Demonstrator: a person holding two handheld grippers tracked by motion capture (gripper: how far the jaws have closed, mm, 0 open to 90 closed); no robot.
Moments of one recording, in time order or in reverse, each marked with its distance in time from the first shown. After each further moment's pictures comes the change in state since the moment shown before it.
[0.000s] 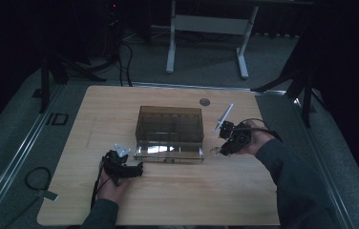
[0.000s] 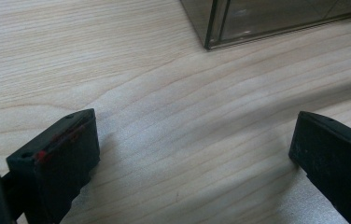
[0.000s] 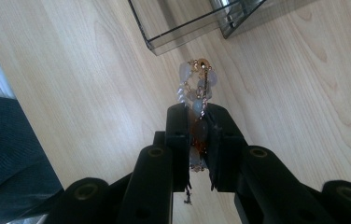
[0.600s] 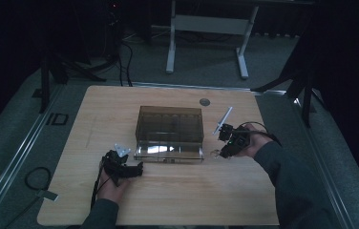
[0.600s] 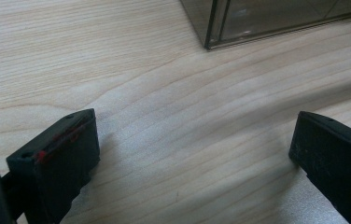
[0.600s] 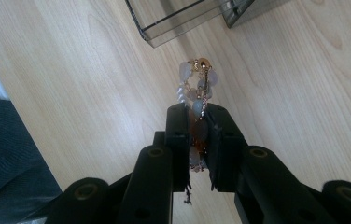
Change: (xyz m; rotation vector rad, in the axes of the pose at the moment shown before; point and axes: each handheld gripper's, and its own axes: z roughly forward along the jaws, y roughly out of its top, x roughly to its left) left arm 0.000 0.000 0.000 0.000 0.000 0.000; right arm -0.001 -0.004 0.014 0.018 0.012 0.035
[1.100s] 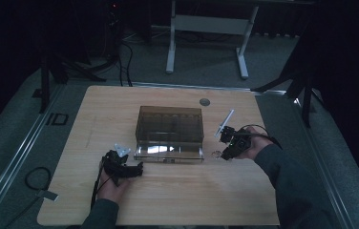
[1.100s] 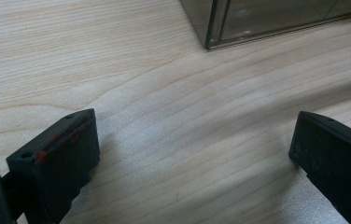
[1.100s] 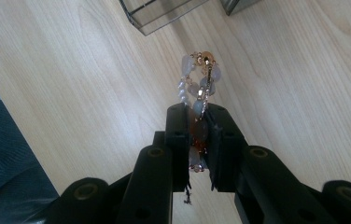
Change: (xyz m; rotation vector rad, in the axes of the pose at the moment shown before) left arm 0.000 0.000 0.000 -0.002 0.001 -0.001; right arm -0.004 -0.008 0.011 0.006 0.009 0.032
